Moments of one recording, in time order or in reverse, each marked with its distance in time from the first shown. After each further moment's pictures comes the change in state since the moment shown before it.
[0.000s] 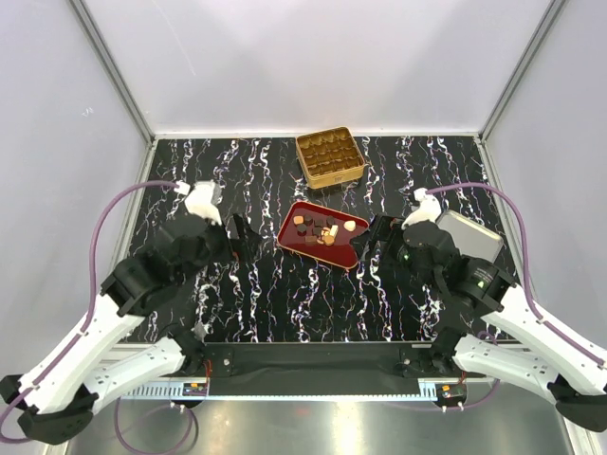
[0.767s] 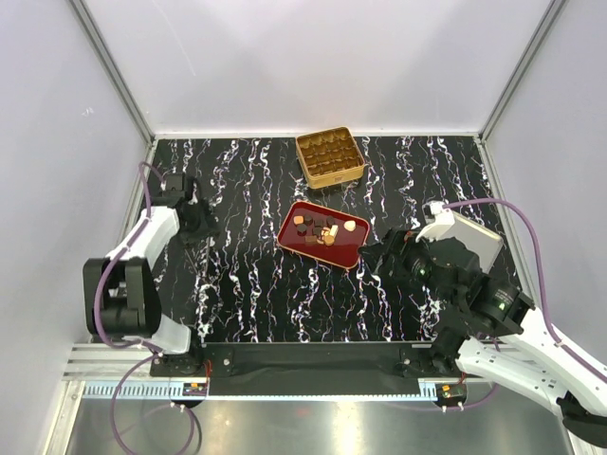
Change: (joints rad) left arm 0.757 0.675 -0.047 0.097 0.247 0.100; right arm 0.000 -0.182 -0.108 0.066 -0.050 -0.084
